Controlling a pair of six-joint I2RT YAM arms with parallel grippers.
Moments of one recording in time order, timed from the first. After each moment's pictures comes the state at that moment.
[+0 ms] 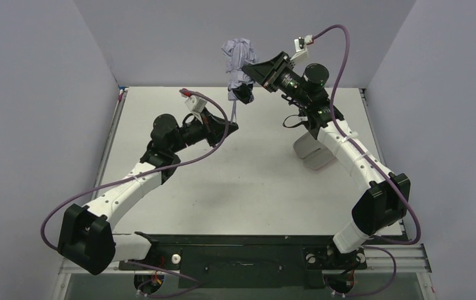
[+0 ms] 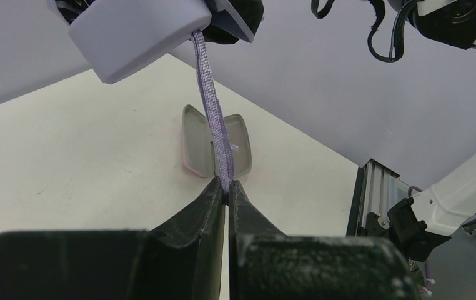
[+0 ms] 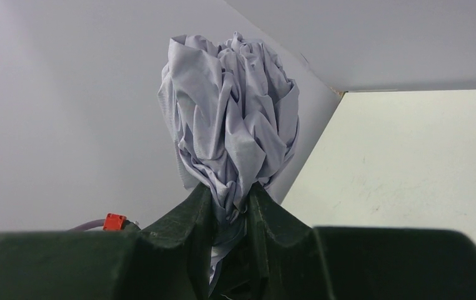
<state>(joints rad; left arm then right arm) -0.48 1.29 0.92 0.49 0.61 -0.44 0.41 1.59 1.52 0.23 -0.40 0.98</state>
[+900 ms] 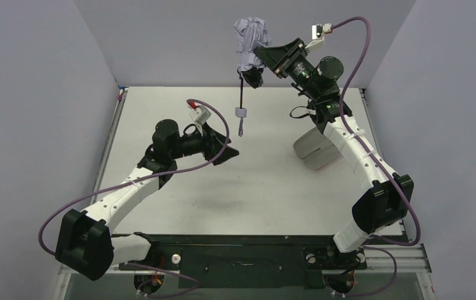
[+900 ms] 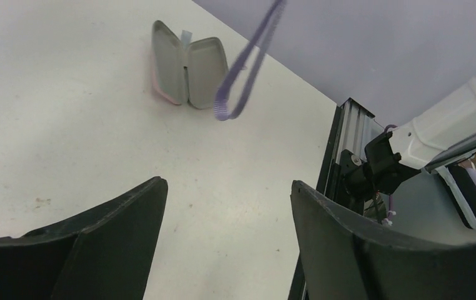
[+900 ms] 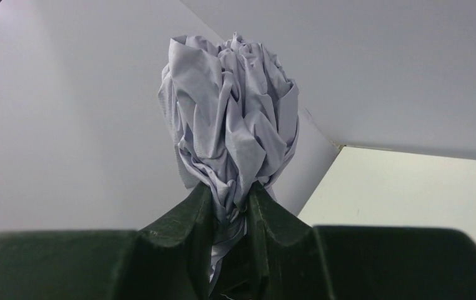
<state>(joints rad) -0.49 1.24 0.83 0.31 0.72 -0.38 0.36 1.60 1.60 0.30 -0.39 0.97</state>
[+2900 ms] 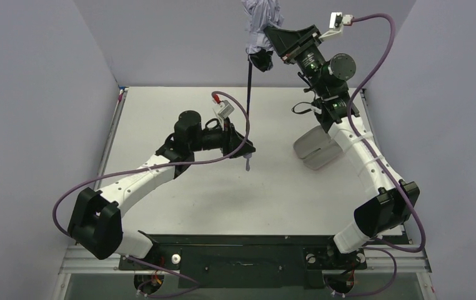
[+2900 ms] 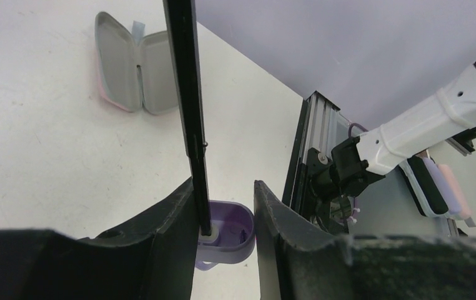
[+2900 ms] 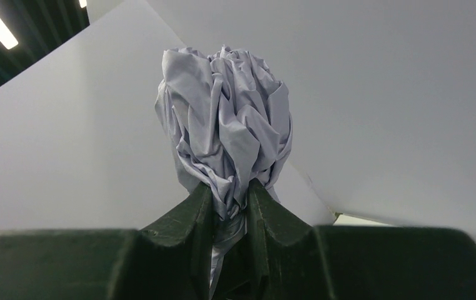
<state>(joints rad) -0.59 1.41 1.03 0.26 0.73 -0.46 0.36 1.56 1.65 0.38 -0.26 0.92</state>
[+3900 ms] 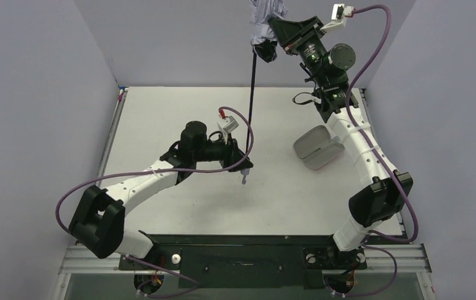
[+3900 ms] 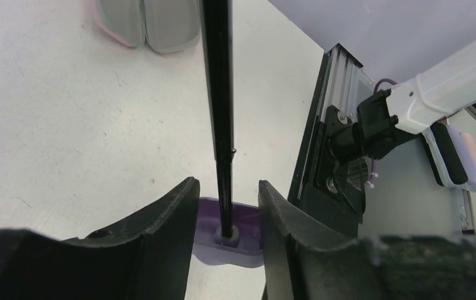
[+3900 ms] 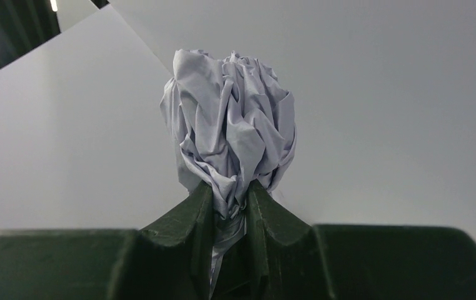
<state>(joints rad) -0.61 1.43 0.89 0.23 0.72 -0.35 0.32 1.67 1.81 0.30 -0.23 0.85</state>
